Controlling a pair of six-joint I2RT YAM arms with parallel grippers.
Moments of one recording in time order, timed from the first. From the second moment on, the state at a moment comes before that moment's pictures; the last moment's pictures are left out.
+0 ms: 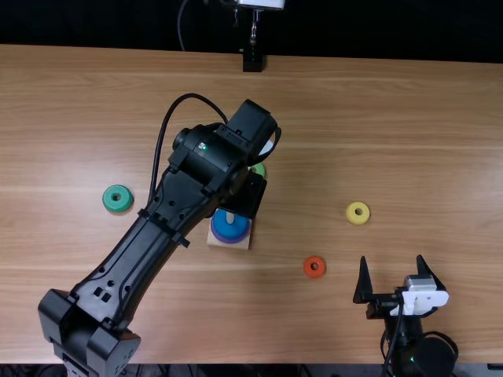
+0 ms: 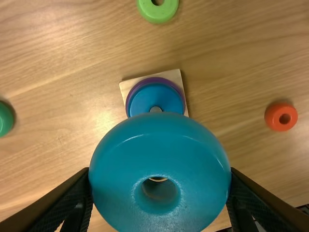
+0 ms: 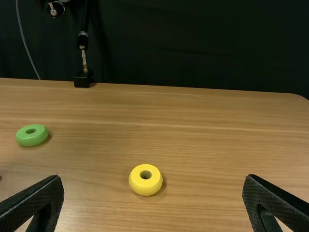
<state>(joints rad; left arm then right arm) -0.60 1.96 2.06 -1.42 -0.04 -0.29 0.00 0.01 0.03 -0.08 -0.02 -0.08</state>
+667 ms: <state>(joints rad) -0.60 1.97 2.05 -1.42 -0.04 -0.29 0.00 0.01 0.03 -0.08 -0.02 -0.08</state>
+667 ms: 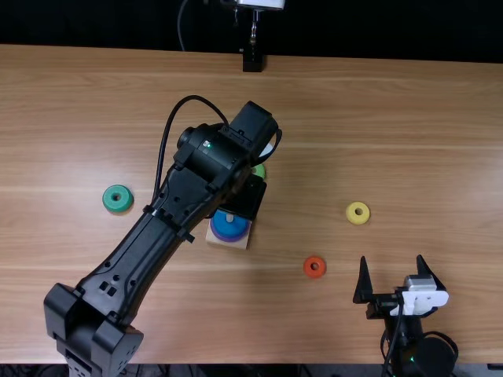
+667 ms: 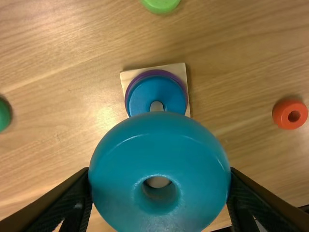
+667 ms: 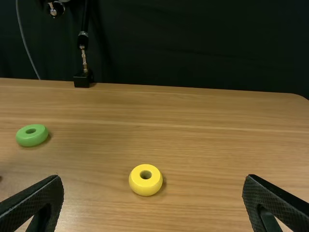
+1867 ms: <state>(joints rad) -0.25 1.78 1.73 -0.96 -0.08 -0.26 0.00 0.01 0.03 -0.08 -0.02 -0.08</state>
